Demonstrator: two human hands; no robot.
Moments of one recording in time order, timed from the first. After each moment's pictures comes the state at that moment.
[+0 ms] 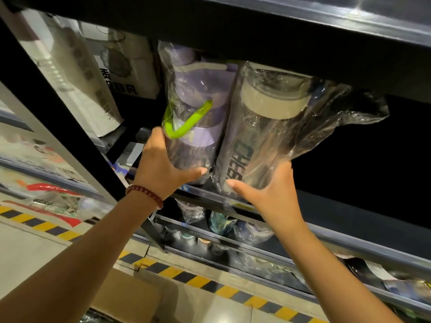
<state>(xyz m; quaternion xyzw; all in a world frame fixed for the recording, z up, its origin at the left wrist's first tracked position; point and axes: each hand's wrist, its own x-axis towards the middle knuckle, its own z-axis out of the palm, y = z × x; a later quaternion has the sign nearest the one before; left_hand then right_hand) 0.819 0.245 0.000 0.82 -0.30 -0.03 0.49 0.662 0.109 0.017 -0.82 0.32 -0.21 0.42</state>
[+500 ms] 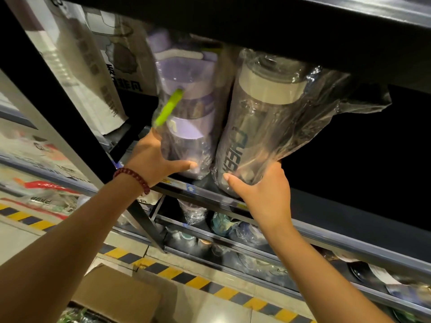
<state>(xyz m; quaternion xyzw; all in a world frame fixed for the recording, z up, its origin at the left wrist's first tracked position) 0.849 0.255 0.003 0.89 -0.26 -0.06 0.38 0.687 0.120 0.002 -0.83 0.35 -0.22 0.37</state>
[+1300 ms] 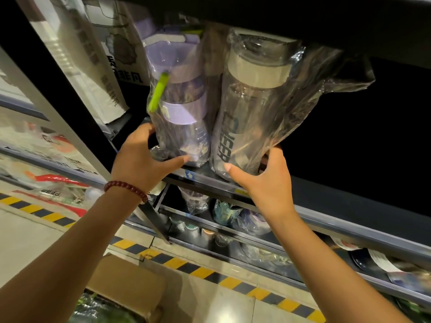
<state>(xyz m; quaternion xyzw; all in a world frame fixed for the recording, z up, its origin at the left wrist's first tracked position) 0.819 0.279 0.002 0.89 -0.26 0.04 0.38 0.673 0.119 0.000 -0.81 0.33 -0.23 0.44</state>
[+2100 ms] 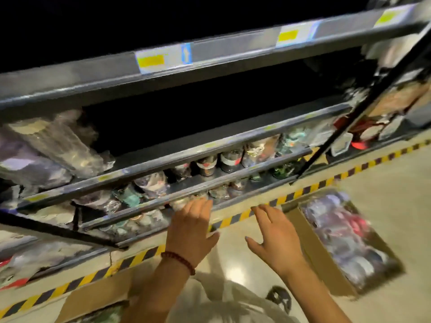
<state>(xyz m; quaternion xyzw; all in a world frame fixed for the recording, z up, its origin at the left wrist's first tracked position) 0.424 0.238 0.083 0.71 -0.69 -0.10 0.05 0.219 0.191 0.064 -0.86 0.50 -0.04 0.12</state>
